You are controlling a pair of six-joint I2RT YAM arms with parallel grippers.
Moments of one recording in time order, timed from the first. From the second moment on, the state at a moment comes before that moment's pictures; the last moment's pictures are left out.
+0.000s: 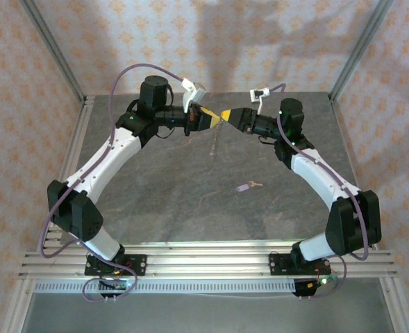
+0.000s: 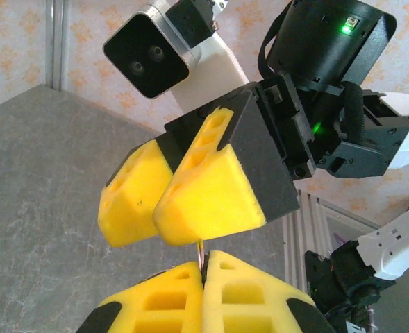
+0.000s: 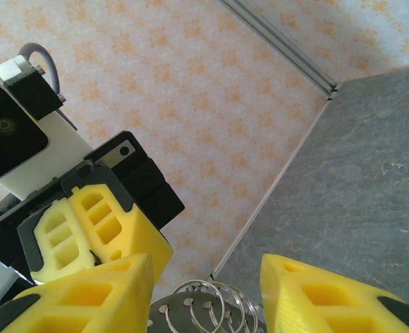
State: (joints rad) left arm -0.39 1.61 1.56 -0.31 0.94 -0.07; right arm 0.29 1.44 1.08 0.35 -0.95 0.89
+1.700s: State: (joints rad) left arm -0.37 1.66 1.64 -0.34 1.03 -0.13; right arm 0.39 1.35 0.92 0.71 -0.70 1.07
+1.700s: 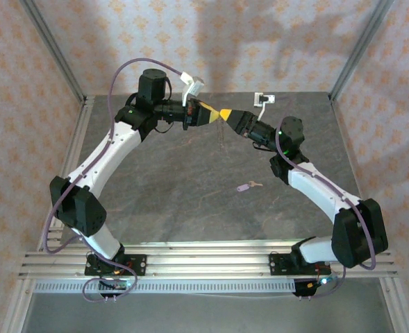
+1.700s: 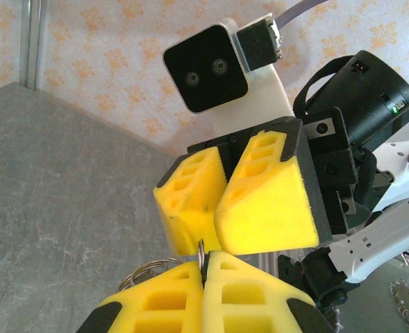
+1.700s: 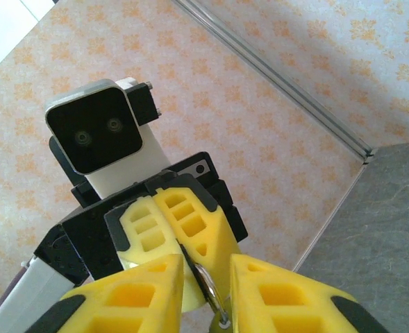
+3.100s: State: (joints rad) left arm -0.33 1.52 1.35 0.02 0.54 -0.71; right arm 0.39 1.36 0.86 0.75 -0.58 1.08
